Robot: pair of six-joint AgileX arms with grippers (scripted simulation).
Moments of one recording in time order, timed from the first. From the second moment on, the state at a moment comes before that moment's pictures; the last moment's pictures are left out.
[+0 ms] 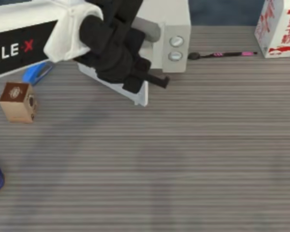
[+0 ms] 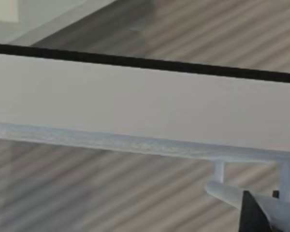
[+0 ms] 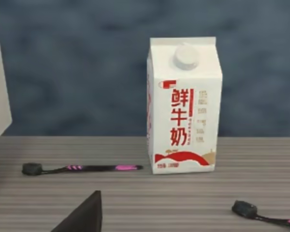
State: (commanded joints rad) left arm -0.56 1.89 1.46 -0.61 0.00 -0.01; right arm 0.00 0.00 0.00 0.00 0.00 0.00
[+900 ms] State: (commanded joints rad) left arm -0.54 1.86 1.42 -0.60 0.02 0.04; right arm 0.00 0.00 0.00 0.00 0.00 0.00
